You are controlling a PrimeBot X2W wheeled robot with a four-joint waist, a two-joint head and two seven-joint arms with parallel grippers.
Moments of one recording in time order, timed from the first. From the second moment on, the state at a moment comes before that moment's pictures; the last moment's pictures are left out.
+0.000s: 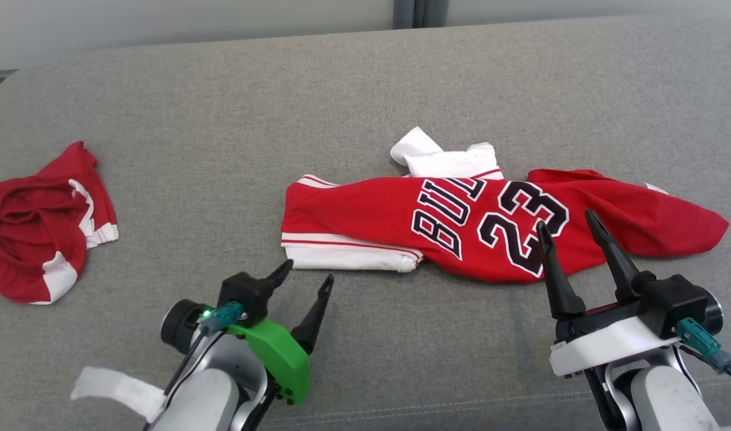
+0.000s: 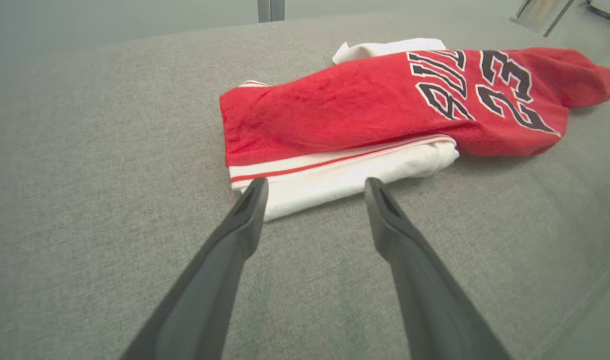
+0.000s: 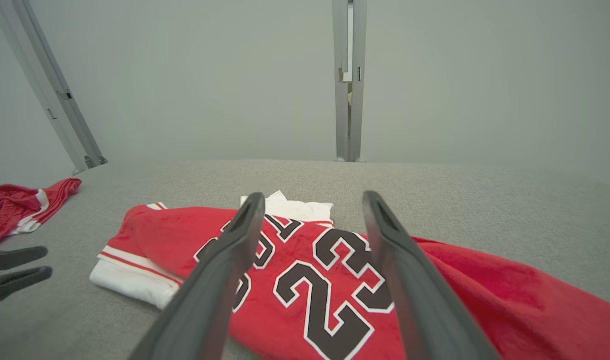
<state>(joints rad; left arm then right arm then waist) -0.25 0.17 -0.44 0.31 -0.34 -0.13 0.00 -0.07 -0.10 0.09 0.01 0.15 0.13 -0.22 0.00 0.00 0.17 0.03</state>
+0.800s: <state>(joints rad) -0.74 0.46 -1.13 0.43 -0.47 -0.13 0.08 -0.14 -0.10 0.07 0.02 0.15 0.13 -0.25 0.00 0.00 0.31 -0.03</state>
